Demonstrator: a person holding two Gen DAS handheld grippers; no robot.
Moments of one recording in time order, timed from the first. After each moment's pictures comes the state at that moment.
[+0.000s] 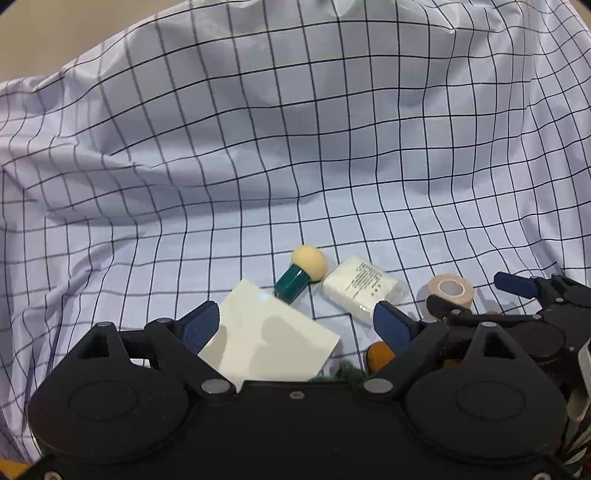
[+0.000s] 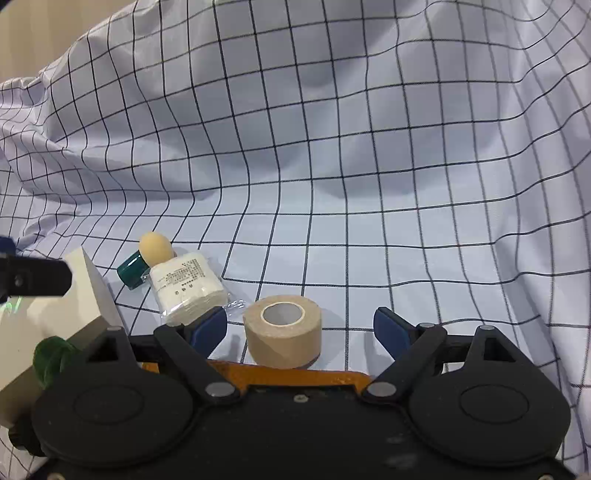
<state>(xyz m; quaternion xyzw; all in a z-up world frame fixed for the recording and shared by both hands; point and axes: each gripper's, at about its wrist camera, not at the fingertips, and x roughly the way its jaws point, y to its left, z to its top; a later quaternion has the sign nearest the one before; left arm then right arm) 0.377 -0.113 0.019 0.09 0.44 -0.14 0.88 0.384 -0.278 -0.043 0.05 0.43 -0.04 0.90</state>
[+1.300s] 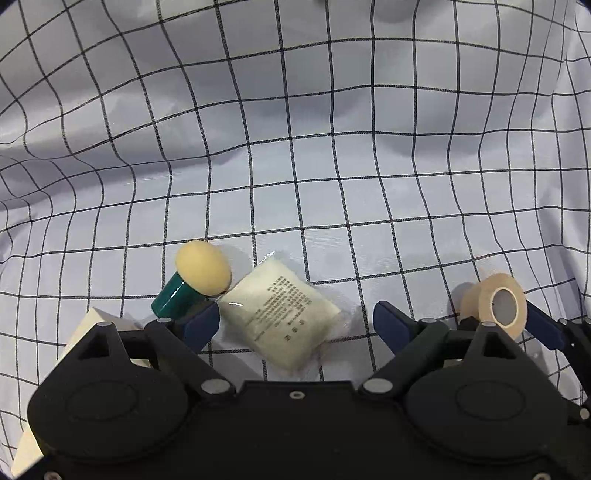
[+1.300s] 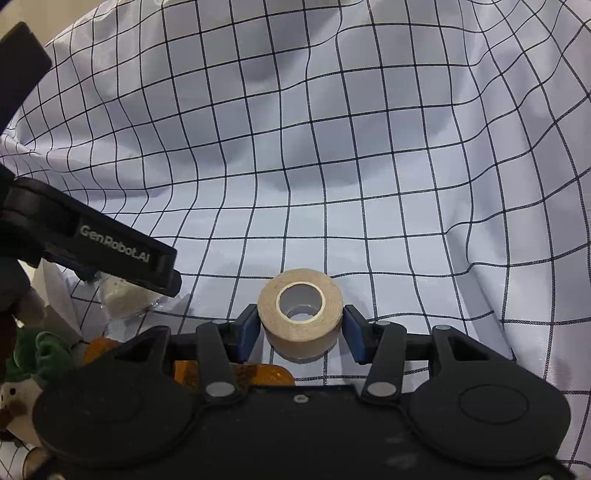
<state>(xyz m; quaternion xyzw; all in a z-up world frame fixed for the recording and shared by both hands) 0.434 -0.194 -0.055 0.08 0.55 -0.15 0.82 0.370 -0.316 -0.044 0.05 0.43 -0.08 0.90</state>
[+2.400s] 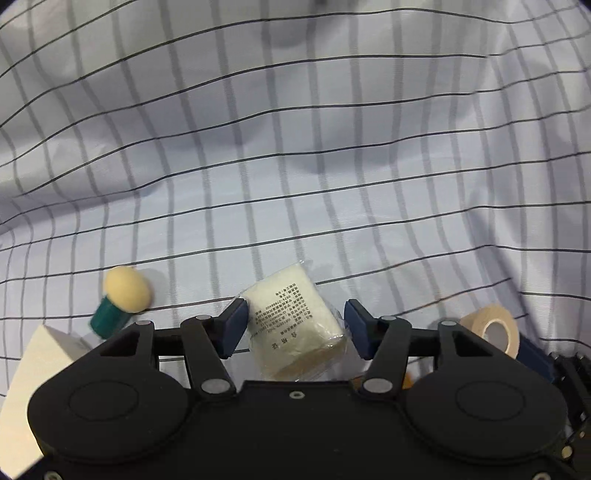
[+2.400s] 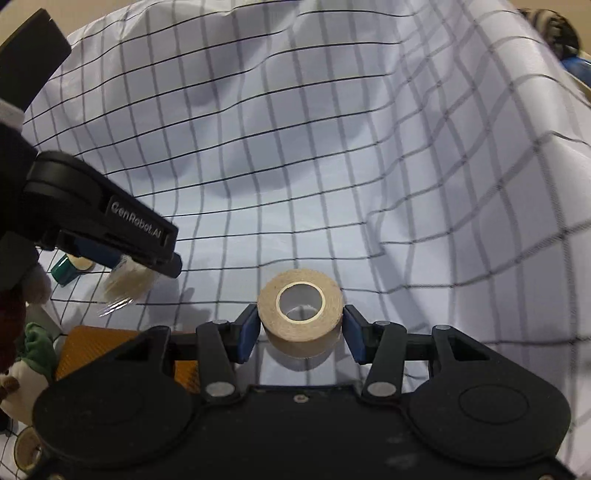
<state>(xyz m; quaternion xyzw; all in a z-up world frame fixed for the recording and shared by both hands) 0.413 -0.239 -0.031 0.08 0.52 -0.22 0.82 0.312 -0.340 -0.015 0.06 0.41 -0.16 0.90</state>
